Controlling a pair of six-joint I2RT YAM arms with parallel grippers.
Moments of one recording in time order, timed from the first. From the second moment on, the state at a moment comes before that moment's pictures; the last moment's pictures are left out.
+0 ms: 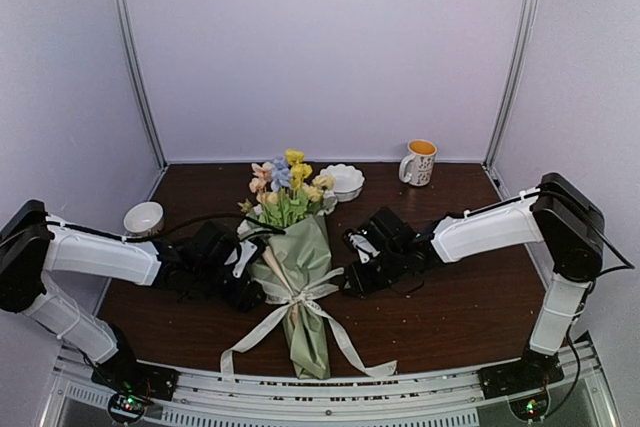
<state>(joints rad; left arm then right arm) -0.81 1.43 0.61 -0.15 0.00 -0.20 0.88 1.81 1.01 -0.17 -0.17 0.50</state>
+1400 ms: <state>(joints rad) -0.77 1.47 0.60 -0.07 -0.12 -0.17 0.91 1.59 0.73 -0.21 -0.24 0.51</state>
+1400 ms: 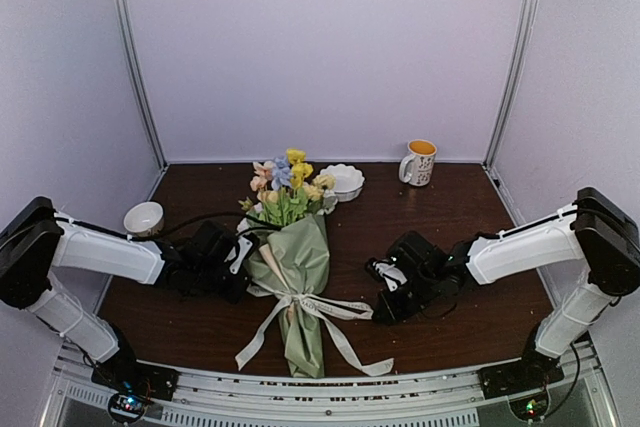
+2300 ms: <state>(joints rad) -0.76 1.19 0.52 -0.07 0.02 -0.14 0.86 1.35 0.78 -0.28 -0.23 0.49</state>
